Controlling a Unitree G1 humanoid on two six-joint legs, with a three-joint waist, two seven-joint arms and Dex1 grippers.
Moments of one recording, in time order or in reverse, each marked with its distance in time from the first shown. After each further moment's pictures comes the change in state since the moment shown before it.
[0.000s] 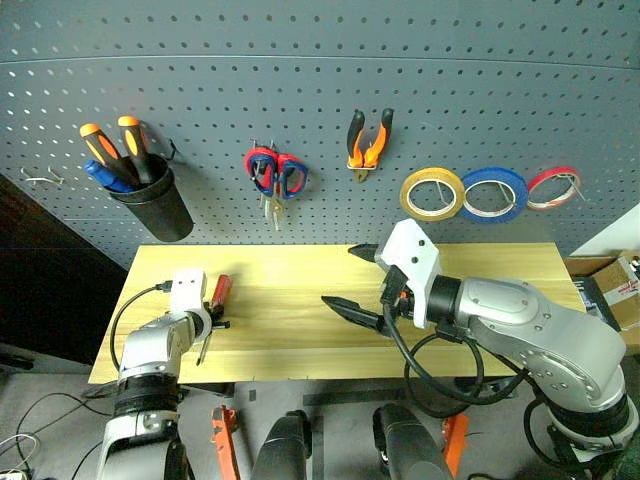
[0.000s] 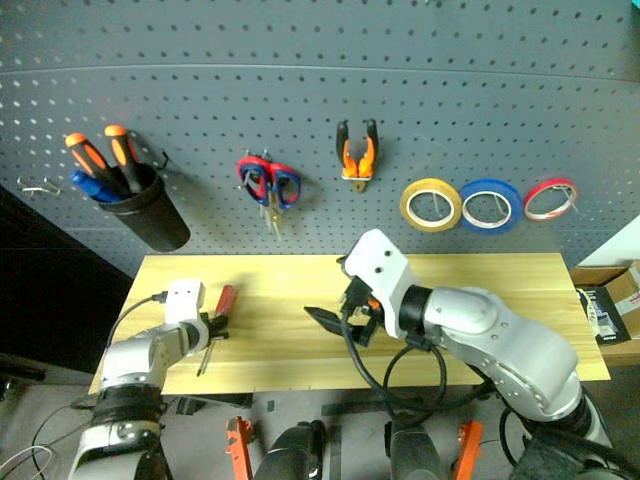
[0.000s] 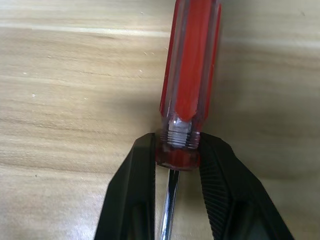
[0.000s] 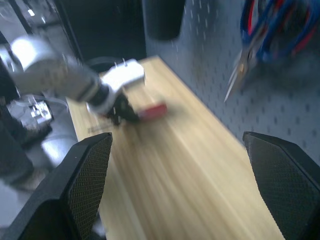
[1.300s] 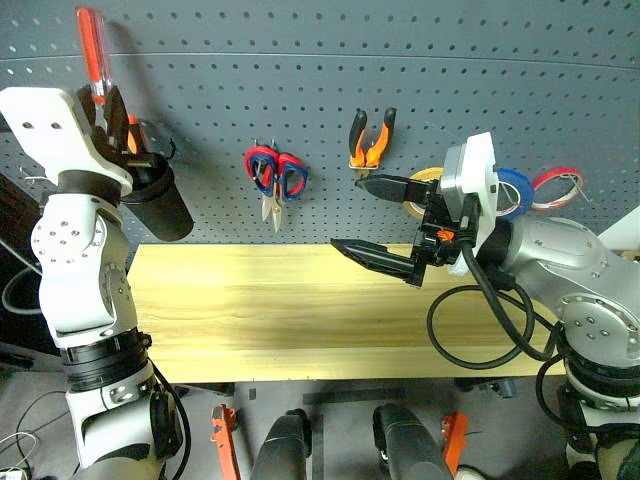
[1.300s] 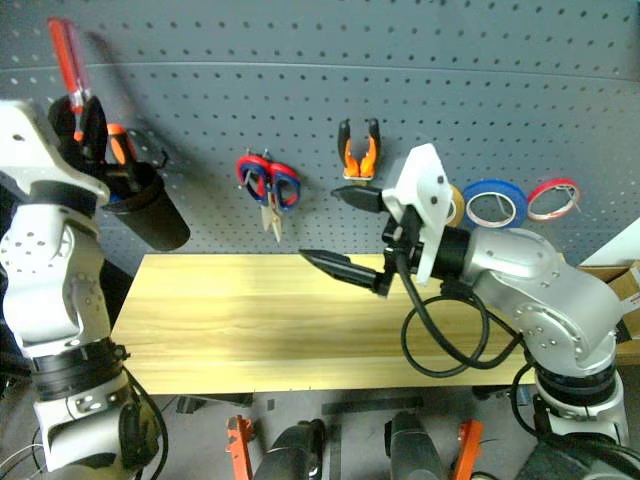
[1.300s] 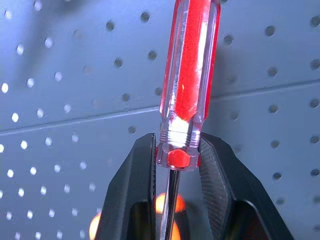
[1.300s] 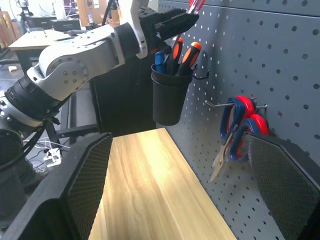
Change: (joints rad) left arm -0.272 0.067 0.208 -0.395 -0.038 -0.520 0.160; right arm -0.152 -0.071 -0.179 0.149 0.150 -0.164 0.180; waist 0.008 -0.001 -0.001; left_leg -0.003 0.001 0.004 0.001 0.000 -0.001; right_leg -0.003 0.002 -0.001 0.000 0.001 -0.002
